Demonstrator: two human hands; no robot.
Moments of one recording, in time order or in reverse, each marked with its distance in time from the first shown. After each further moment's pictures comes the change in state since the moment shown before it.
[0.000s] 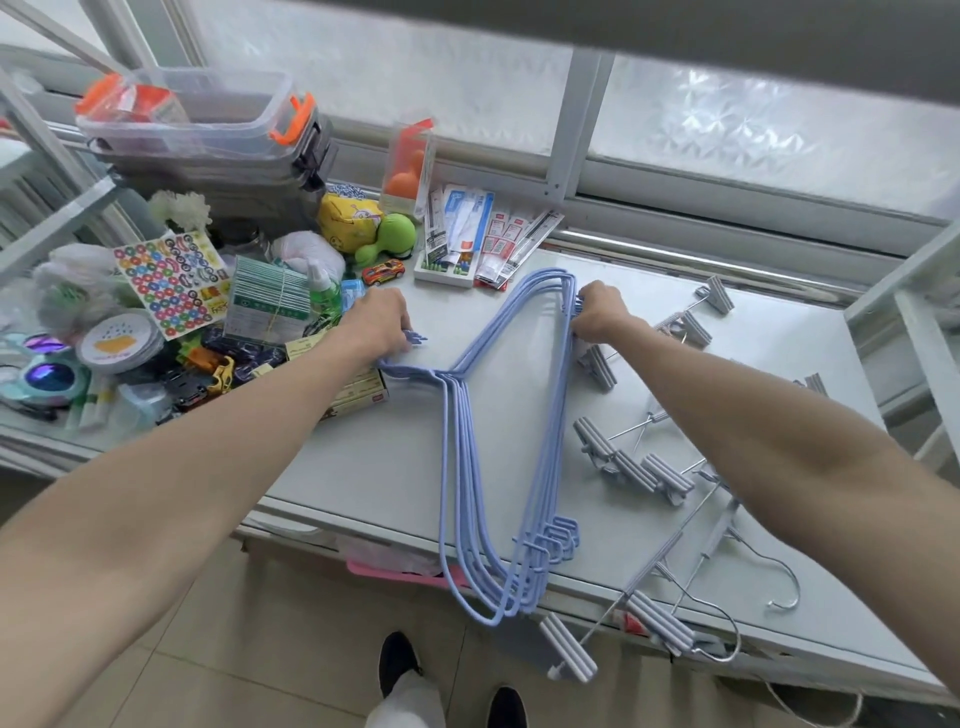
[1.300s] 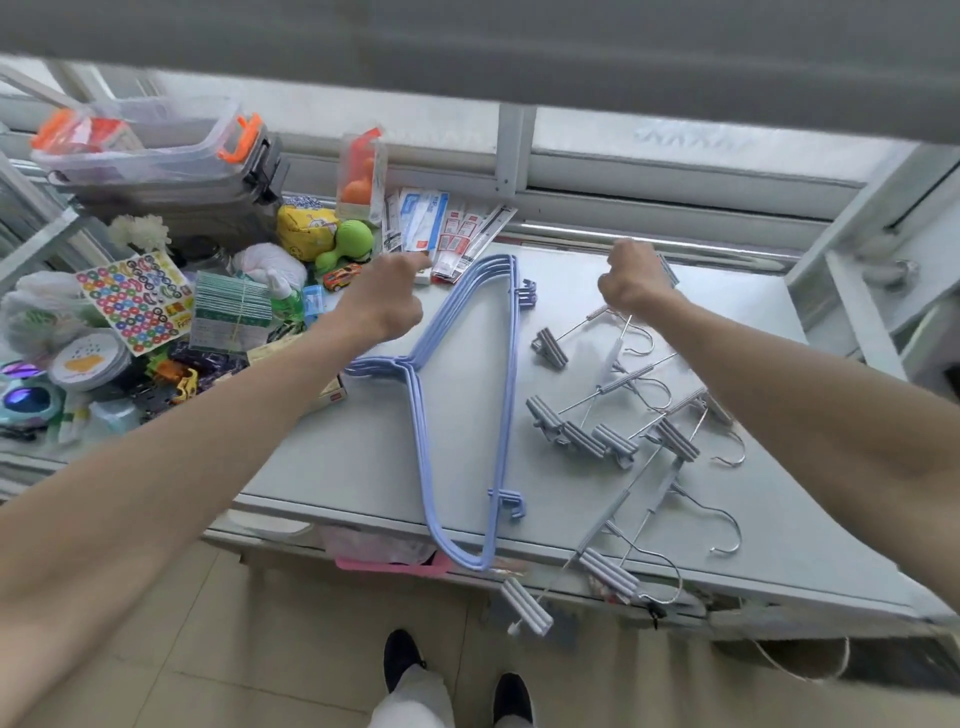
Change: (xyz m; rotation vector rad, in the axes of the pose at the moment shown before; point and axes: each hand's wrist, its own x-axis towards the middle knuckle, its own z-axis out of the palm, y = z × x) left_hand -0.037 0.079 -0.018 0.022 0.226 0.319; right_hand -0.034 0.066 -0.069 0.004 0.241 0.049
